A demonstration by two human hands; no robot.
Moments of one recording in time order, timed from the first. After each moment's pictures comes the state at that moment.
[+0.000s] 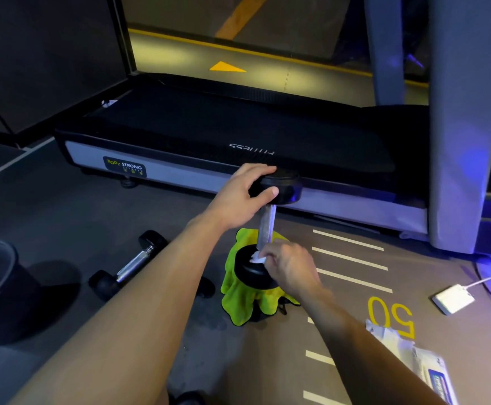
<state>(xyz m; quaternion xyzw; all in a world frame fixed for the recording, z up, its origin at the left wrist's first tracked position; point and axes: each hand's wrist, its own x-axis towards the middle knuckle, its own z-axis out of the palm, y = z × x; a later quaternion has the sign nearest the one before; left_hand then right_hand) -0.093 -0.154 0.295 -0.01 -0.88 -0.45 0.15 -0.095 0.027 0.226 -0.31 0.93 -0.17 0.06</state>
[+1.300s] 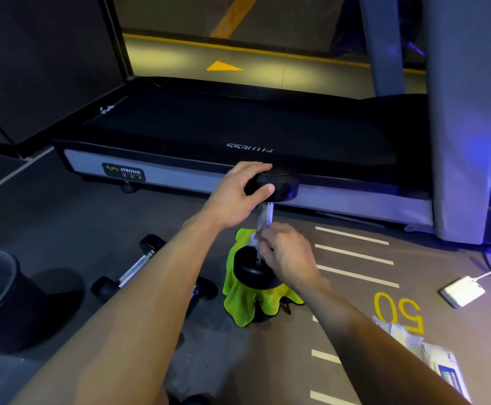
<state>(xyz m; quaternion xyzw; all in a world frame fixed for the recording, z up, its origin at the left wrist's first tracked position) -0.100 -0.151 0.299 0.00 -0.89 -0.43 0.15 -0.111 0.022 0.235 -0.36 0.91 -0.21 -0.03</state>
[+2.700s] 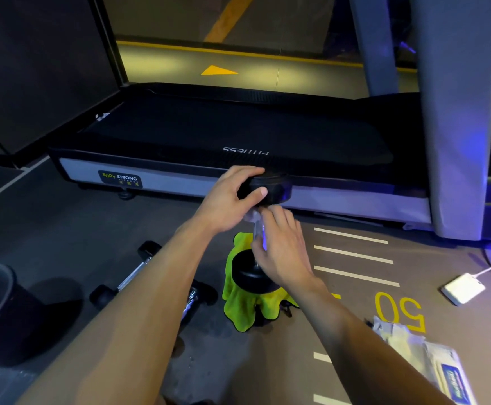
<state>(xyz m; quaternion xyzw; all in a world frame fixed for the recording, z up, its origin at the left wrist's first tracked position) -0.100 -0.155 0.302 0.00 -0.90 -0.41 0.16 -0.109 0.010 0.234 -0.34 0.90 -0.22 -0.16</state>
